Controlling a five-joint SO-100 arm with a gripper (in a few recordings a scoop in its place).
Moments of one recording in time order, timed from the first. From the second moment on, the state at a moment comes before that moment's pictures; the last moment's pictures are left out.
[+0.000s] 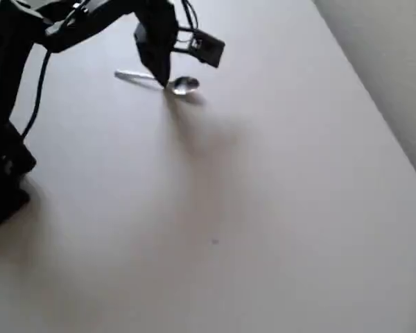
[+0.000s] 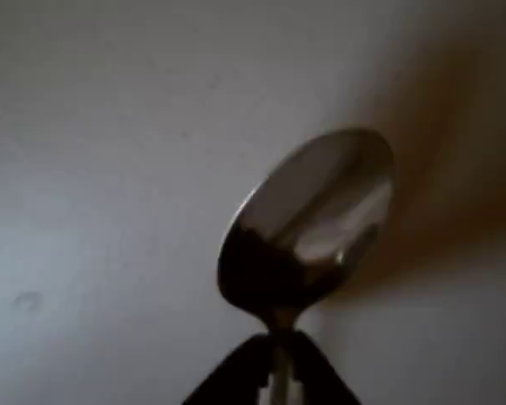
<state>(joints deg) -23.5 44.5 37.7 93.9 -37.9</state>
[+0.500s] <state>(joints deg) -16.2 53.9 37.9 103.1 -42.9</state>
